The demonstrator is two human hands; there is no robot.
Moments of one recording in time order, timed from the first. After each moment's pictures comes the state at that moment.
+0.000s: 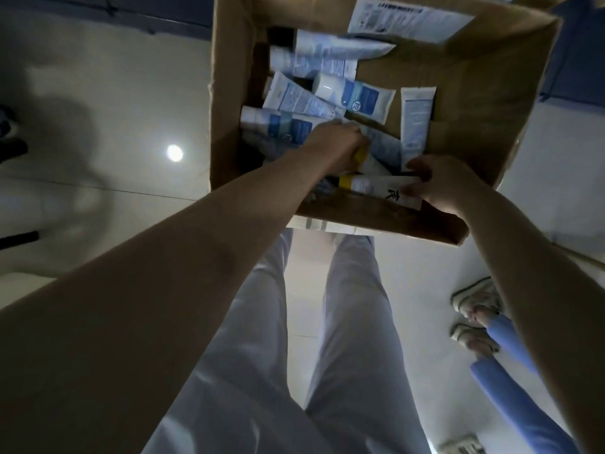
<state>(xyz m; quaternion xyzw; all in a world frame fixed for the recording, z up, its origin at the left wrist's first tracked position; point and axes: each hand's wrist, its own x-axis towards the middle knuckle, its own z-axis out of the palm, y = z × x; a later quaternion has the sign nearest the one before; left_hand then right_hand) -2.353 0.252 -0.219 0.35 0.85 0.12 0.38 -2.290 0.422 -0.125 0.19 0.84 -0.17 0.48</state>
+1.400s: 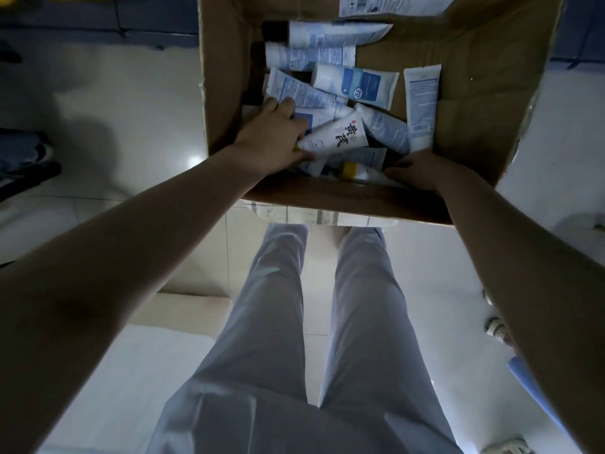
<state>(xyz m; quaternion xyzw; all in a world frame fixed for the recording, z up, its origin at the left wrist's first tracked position) -2.357 0.173 -0.179 0.28 0.88 0.03 0.38 -2.281 0.418 -0.178 0.22 0.77 -0.25 0.55</state>
